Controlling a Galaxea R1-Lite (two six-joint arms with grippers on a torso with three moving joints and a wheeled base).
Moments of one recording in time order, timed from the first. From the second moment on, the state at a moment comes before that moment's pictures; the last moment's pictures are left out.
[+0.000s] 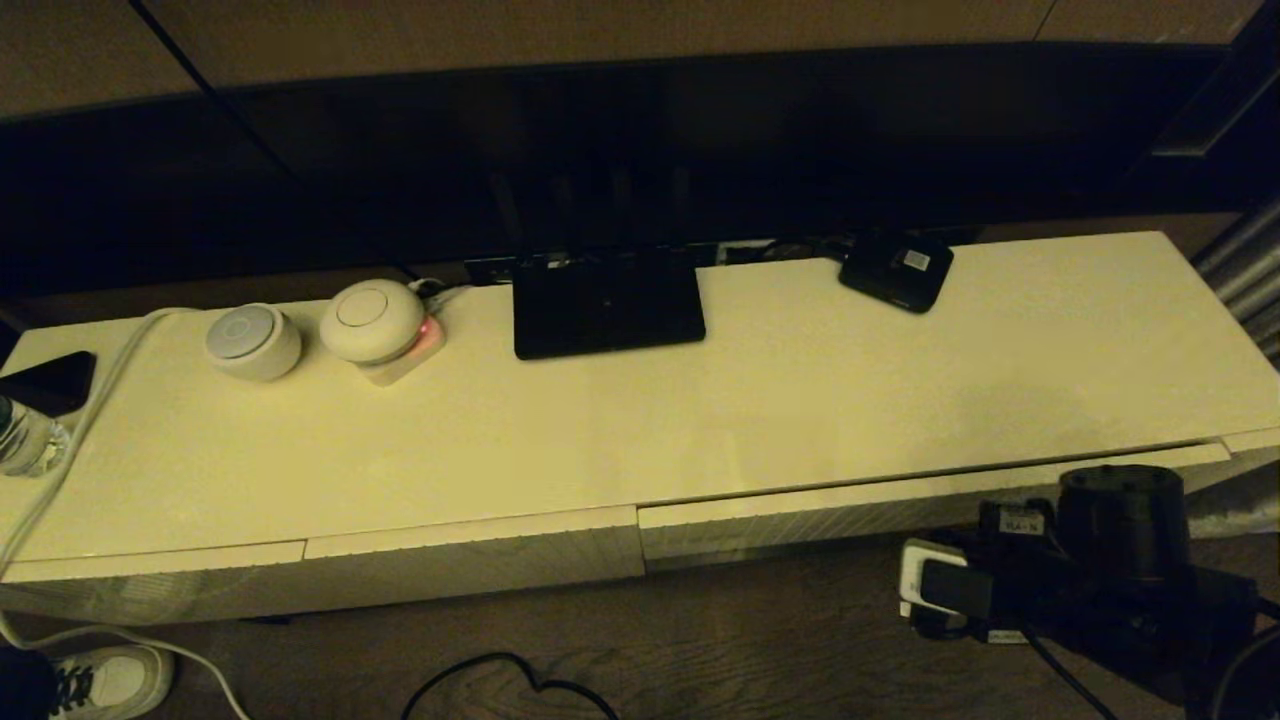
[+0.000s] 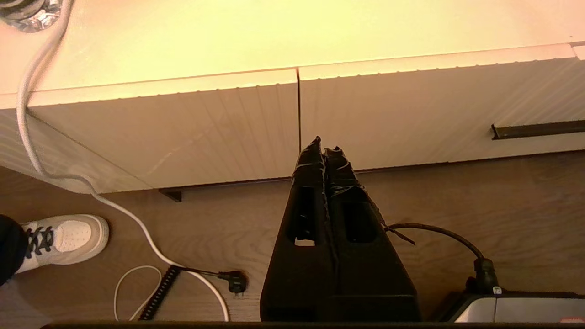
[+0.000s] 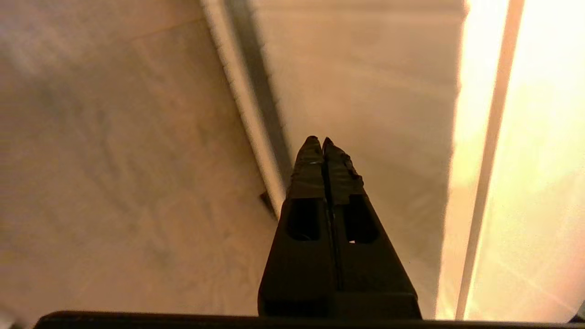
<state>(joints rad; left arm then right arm) 0.00 0.00 0.00 0.00 0.00 0.00 0.32 1.75 -0.37 -0.86 -0.14 -1.23</state>
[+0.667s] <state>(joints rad) 0.00 0.00 0.00 0.00 0.00 0.00 0.31 1.28 -0.27 -0.31 -0.15 -1.22</state>
